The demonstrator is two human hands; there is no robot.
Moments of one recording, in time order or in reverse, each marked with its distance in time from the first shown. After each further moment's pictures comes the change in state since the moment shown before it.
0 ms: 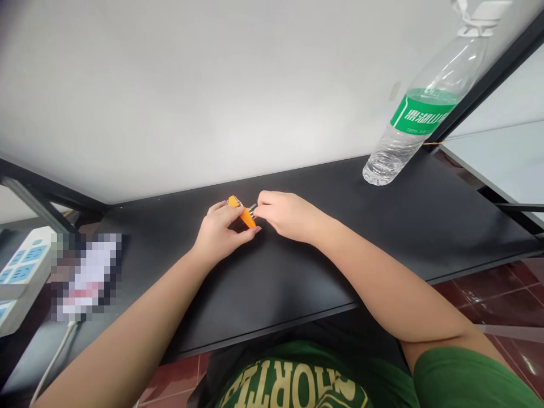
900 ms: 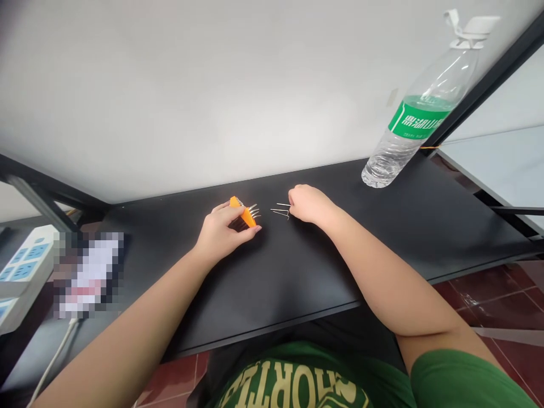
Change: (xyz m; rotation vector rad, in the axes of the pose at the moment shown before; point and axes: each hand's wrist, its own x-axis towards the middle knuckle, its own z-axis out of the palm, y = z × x) left_hand 0.000 -0.005 0.004 -0.046 0.050 -0.023; right_hand -0.003 0.059 0.000 -0.207 -0.197 0.559
